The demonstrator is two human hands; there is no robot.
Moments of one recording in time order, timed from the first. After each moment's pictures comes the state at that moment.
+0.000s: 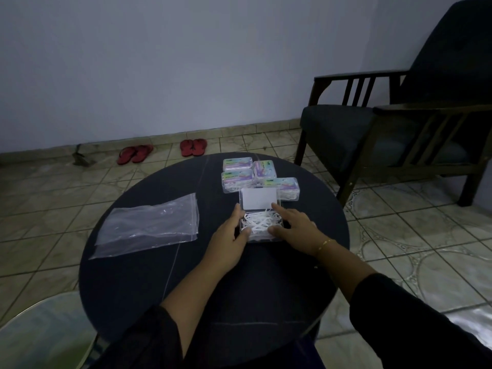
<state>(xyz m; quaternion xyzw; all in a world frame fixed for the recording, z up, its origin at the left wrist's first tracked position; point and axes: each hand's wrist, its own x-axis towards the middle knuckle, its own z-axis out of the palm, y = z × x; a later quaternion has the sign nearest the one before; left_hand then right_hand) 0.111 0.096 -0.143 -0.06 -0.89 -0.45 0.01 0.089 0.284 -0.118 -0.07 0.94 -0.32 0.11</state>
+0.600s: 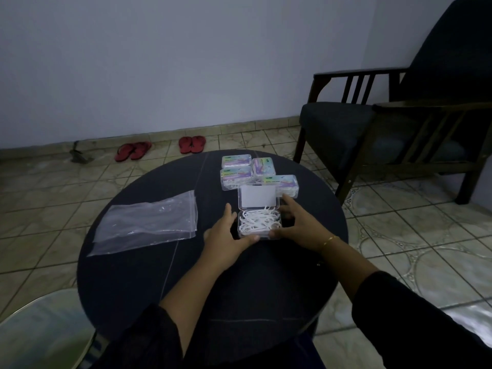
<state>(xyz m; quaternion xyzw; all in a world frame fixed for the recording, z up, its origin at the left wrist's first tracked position) 0.109 0.092 -0.151 -0.01 -0.89 -0.45 0.00 0.090 0.291 -0.120 -0.04 0.87 -0.48 0.13</state>
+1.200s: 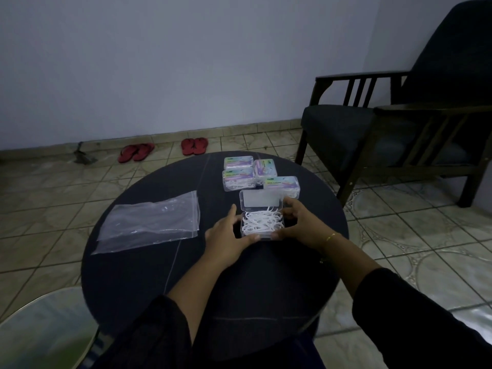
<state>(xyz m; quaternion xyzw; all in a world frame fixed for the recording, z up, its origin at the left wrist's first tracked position) 0.109 0.095 -0.141 -0.01 -0.93 -0.36 0.01 0.091 0.293 -0.110 -0.03 0.85 -0.51 0.15</state>
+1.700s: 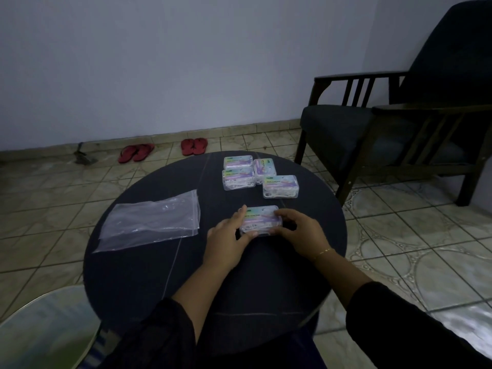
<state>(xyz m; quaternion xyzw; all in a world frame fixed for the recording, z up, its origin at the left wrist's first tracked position) 0.119 0.100 -0.146 -0.05 -0.94 -0.32 0.07 0.113 0.286 -0.129 -0.05 0.90 -0.43 -0.01</state>
